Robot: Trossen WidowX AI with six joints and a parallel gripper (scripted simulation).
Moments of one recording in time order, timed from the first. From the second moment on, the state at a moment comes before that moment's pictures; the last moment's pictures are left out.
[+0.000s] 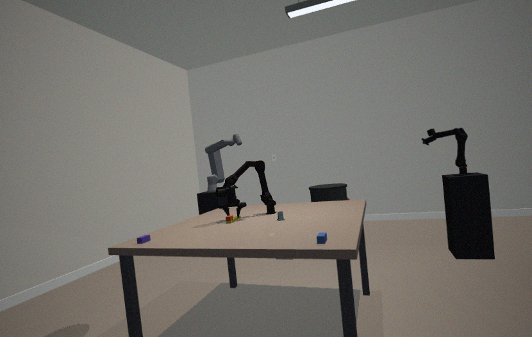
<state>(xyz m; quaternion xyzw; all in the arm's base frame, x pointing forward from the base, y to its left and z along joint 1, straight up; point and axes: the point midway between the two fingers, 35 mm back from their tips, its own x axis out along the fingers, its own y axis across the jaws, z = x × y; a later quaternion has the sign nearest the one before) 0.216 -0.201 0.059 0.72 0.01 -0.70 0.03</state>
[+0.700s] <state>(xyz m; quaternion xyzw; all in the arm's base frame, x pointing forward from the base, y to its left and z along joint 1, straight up) 0.214 -0.200 0.049 0.72 0.01 -0.70 0.03</state>
